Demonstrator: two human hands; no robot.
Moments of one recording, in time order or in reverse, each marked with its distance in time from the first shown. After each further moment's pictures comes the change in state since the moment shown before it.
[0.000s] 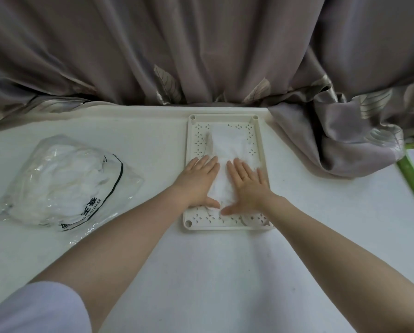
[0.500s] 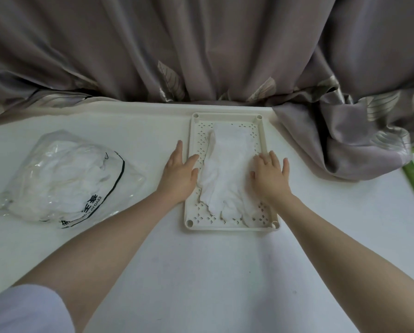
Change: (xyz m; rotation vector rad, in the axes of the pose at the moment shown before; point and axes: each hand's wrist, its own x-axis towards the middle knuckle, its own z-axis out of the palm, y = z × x) left_hand -0.011 -0.028 0.016 -0.473 0.314 -0.321; right_hand 0.010 0.022 -0.005 0.111 0.314 0.248
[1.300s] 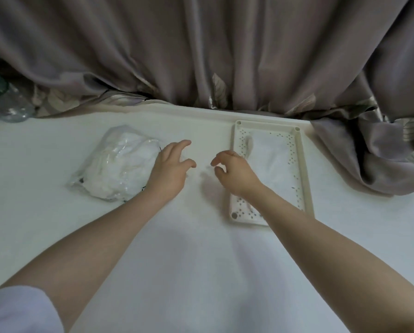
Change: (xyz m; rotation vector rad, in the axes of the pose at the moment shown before) left_hand -0.068 -0.093 -0.072 0.163 0.457 0.295; right_hand -0.038 -0.164 -0.023 0.396 -0.038 -0.410
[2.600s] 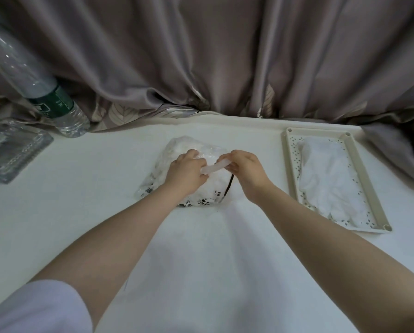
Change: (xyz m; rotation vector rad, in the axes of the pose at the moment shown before) left_hand -0.020 -0.110 -0.061 -0.019 -0.377 -0.297; right_hand 0.034 -0.134 0.072 1.068 0.145 0.207
